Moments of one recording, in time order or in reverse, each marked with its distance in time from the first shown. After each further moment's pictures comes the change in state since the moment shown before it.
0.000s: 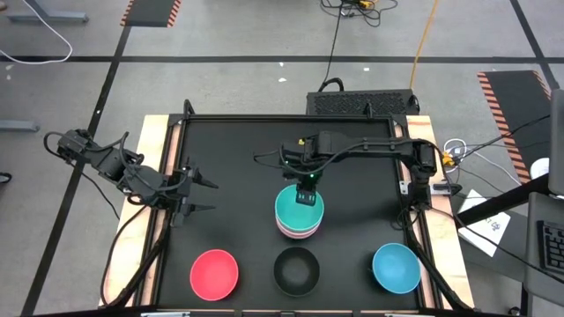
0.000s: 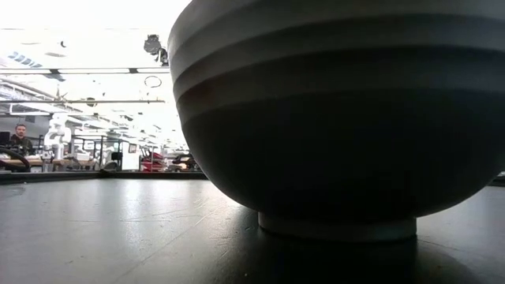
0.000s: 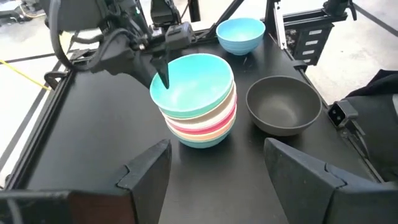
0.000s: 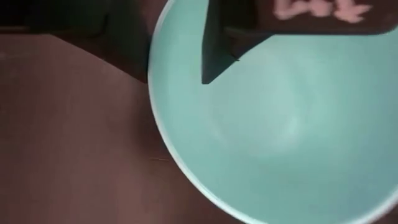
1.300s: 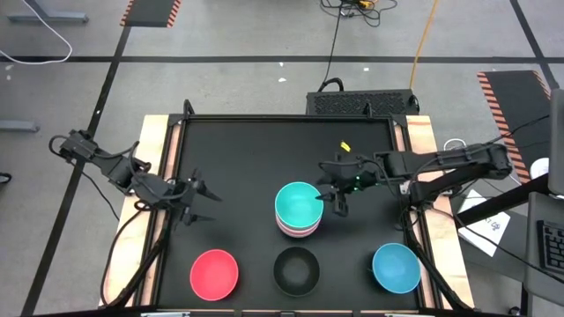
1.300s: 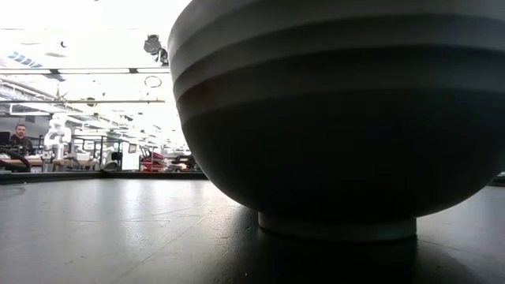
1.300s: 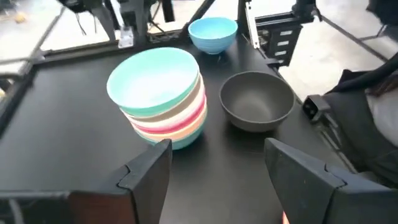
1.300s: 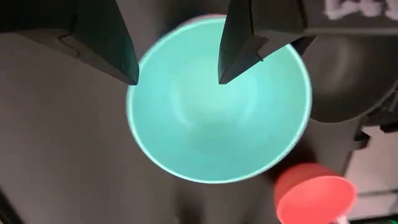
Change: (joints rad) left arm -0.021 -0.054 -0.188 0.177 0.089 -0.008; right arm 0.165 -0.686 -0.775 0.743 0.239 0.060
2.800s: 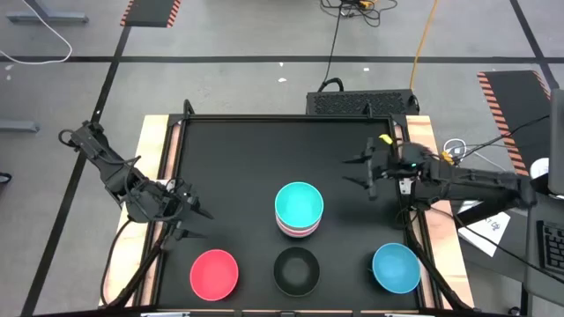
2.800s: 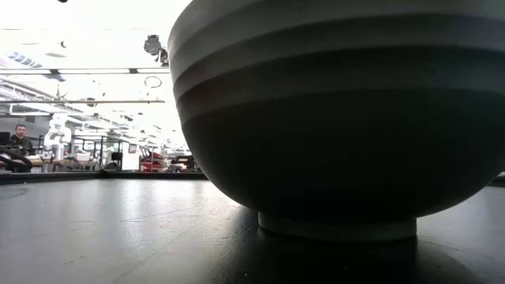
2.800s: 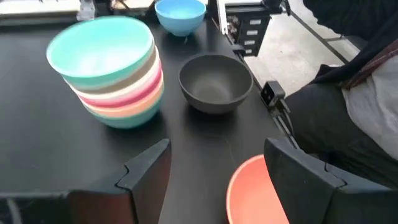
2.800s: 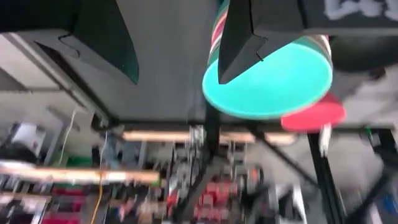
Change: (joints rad) left arm -0.237 0.007 -0.050 -0.015 -0.091 -0.226; right arm -0.313 -0.664 -0.629 0.574 -0.231 -0.215
